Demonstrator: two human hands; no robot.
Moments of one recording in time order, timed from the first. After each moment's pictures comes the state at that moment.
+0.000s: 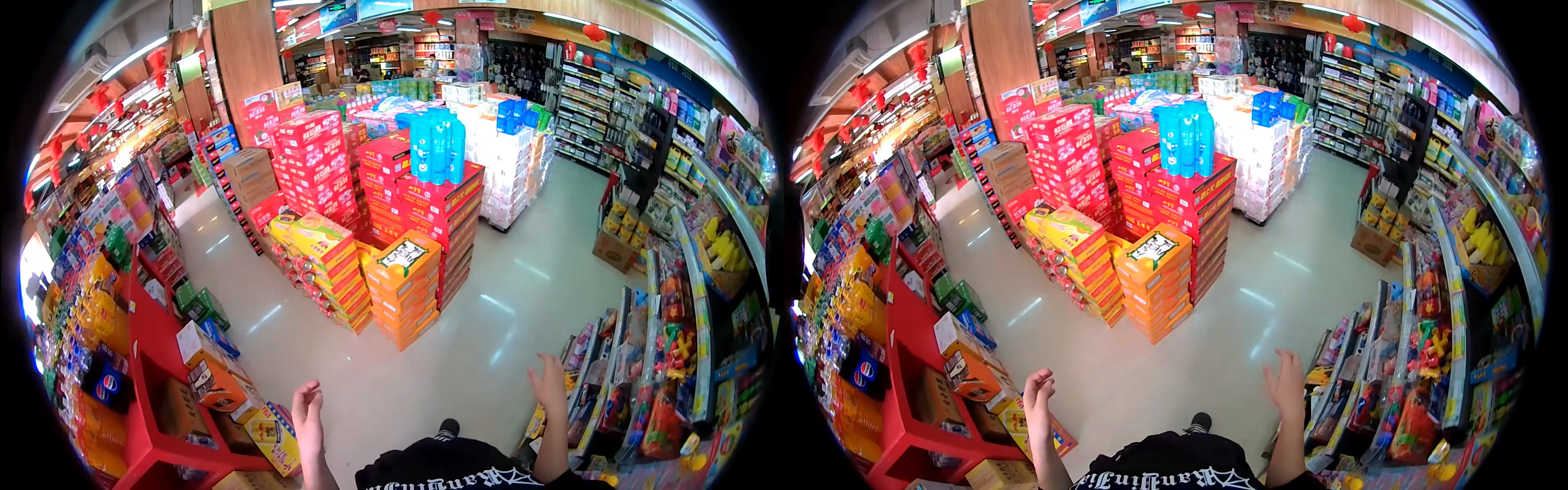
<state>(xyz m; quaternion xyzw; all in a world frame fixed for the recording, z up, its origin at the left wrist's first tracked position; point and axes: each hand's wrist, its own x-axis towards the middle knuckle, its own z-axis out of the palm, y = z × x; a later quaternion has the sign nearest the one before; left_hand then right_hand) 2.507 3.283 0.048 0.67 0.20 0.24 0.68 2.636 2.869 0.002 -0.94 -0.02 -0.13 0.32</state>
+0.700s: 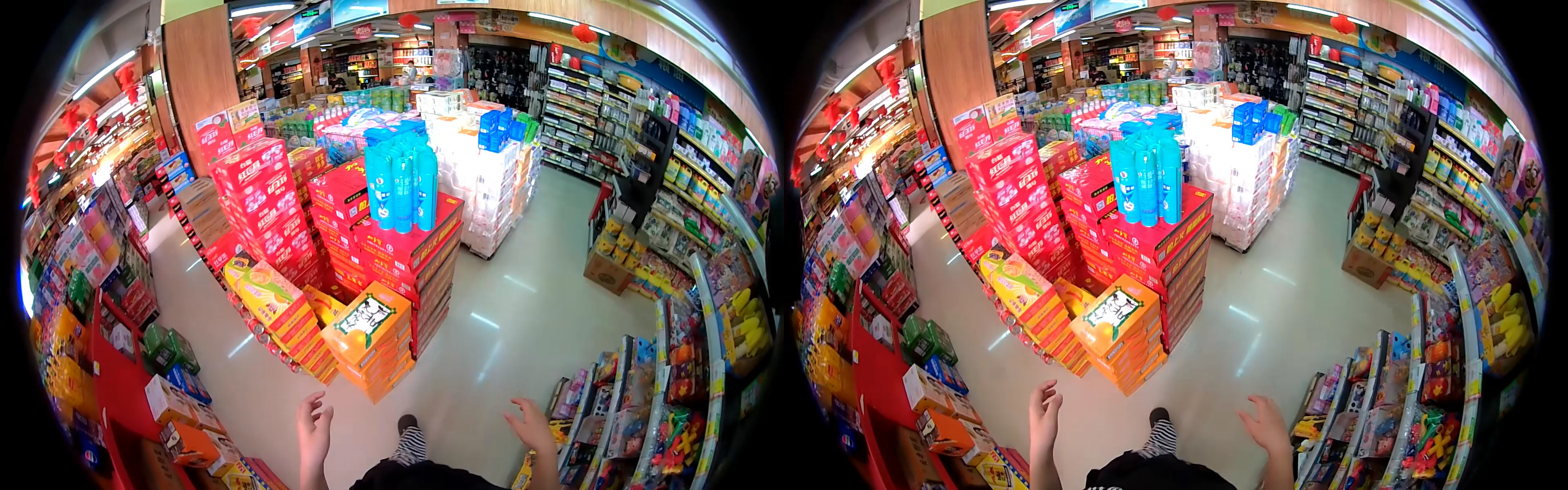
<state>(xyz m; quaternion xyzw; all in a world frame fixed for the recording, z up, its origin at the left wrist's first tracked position) 2.817 3.241 0.028 0.77 0.19 0.19 0.58 2.863 2.841 -0.010 -0.93 -0.02 0.01 0.37</state>
